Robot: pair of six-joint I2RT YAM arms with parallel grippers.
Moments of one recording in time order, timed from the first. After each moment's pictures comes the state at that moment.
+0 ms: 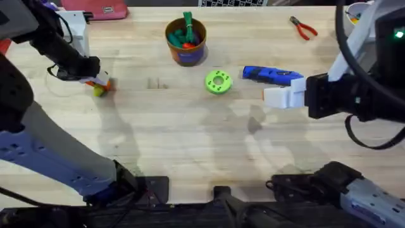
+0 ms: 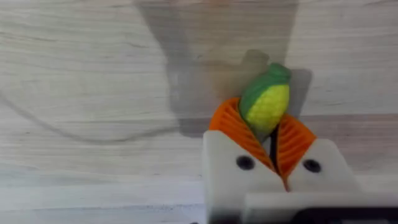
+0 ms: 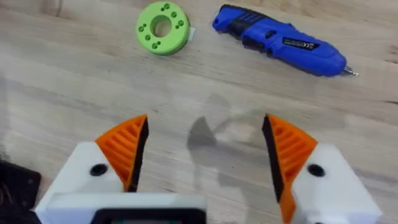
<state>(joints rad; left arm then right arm) 0.44 1.93 1.37 -0.97 0.05 0.42 0.49 0.83 0.97 -1.06 0.06 0.29</state>
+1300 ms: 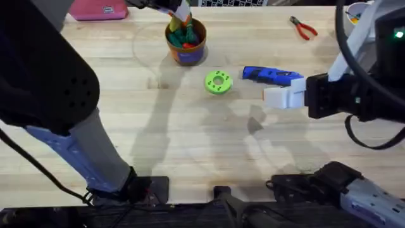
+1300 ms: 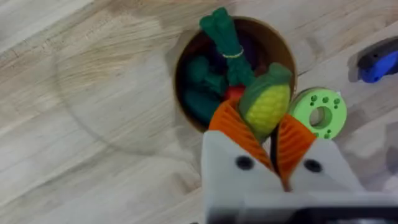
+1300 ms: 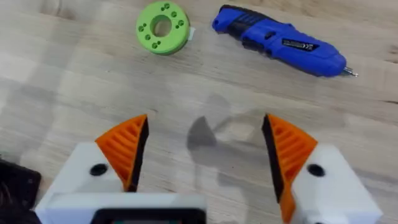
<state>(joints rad) -0.20 1.96 1.91 -1.11 0.22 0.20 0.49 0.83 0.97 -1.06 0.06 0.29</state>
